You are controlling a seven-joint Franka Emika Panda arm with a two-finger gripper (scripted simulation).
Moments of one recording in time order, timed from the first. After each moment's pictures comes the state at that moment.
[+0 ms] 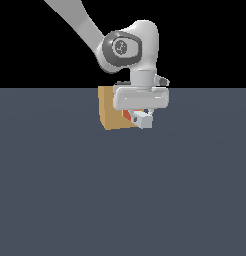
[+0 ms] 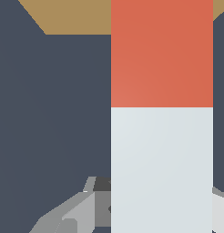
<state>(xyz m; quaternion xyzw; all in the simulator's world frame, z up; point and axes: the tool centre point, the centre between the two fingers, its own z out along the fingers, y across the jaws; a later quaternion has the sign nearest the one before) 0.065 0.158 0.083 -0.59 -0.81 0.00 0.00</state>
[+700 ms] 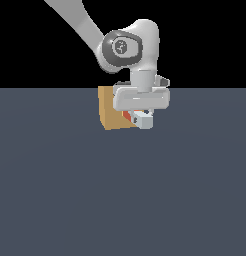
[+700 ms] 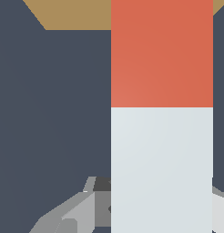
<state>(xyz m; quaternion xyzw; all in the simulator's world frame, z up) 0.066 0.152 0.082 -0.59 -0.81 0.00 0.00</state>
